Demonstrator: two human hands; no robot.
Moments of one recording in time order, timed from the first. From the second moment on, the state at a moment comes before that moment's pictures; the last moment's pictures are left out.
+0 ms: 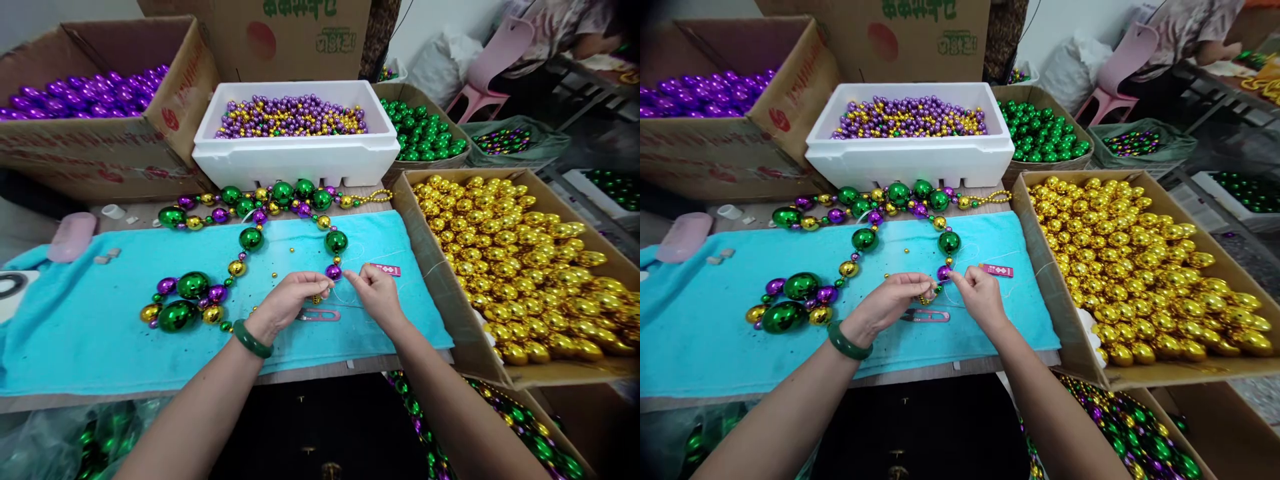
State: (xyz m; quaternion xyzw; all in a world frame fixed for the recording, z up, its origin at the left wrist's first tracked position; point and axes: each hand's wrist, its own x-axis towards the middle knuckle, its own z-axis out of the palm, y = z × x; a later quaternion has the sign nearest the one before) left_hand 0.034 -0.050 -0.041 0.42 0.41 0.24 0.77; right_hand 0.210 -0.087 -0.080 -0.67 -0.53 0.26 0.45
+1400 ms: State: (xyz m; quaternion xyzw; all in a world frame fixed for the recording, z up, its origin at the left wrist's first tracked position) left_hand 0.045 -0.071 -0.042 0.41 0.41 0.33 0.75; right_hand 0.191 -0.101 -0.044 -0.52 -0.66 0.24 0.49
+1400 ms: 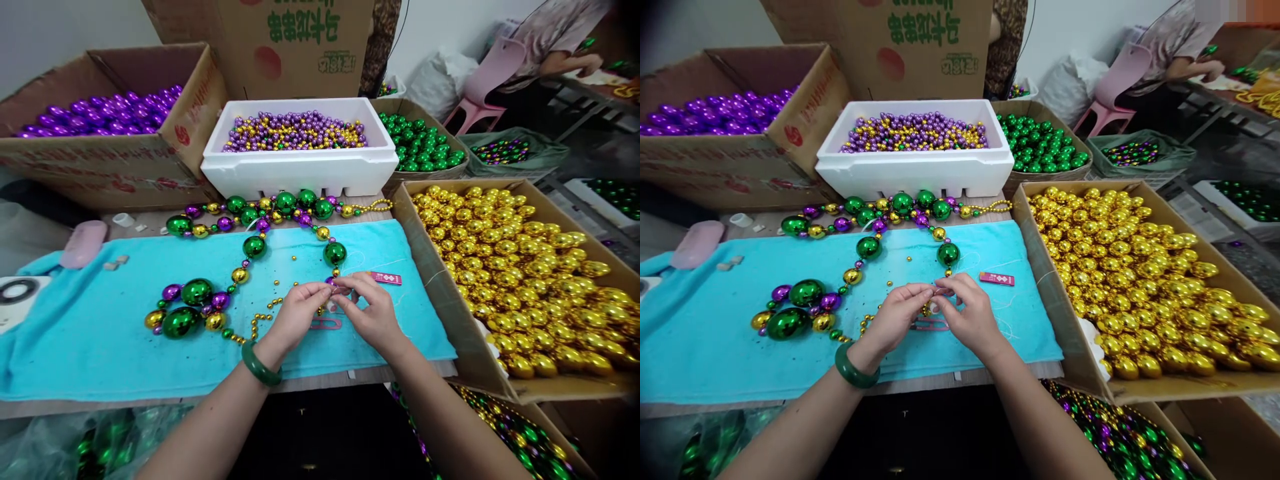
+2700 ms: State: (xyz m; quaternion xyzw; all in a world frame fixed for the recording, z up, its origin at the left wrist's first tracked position) left_hand 0.046 -0.063 -0.046 0.53 0.54 0.28 0.59; right_hand 0.191 -0.092 -0.073 -0.52 -0.44 0.51 0.53
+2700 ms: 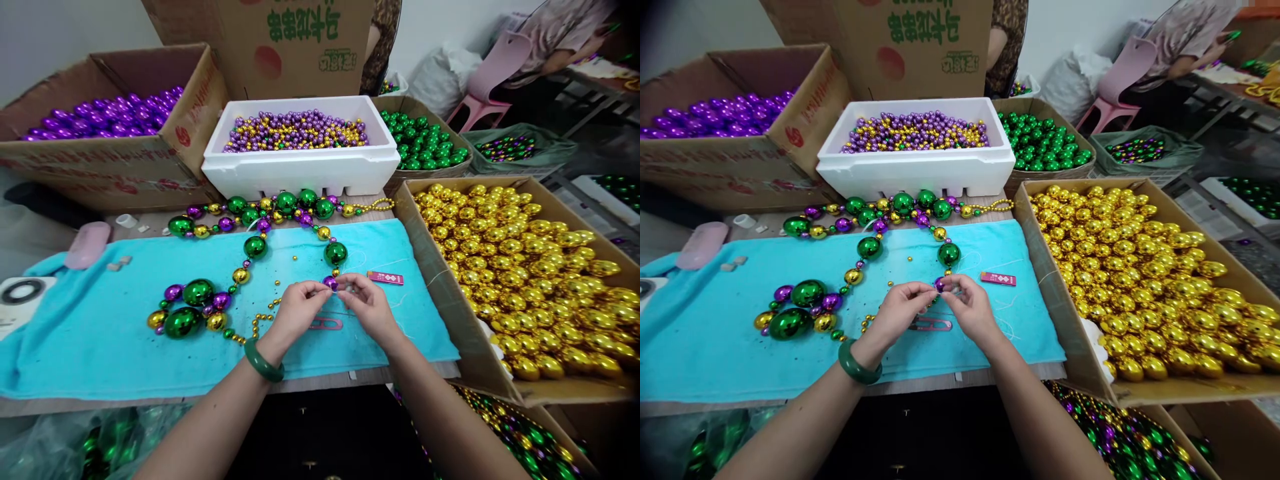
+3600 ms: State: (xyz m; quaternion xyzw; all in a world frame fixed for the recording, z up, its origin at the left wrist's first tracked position) left_hand 0.050 -0.071 -0.053 0.81 0.44 0.26 0.28; right_hand 0.192 -0.100 -0.089 -0.58 -0.60 0.30 0.46
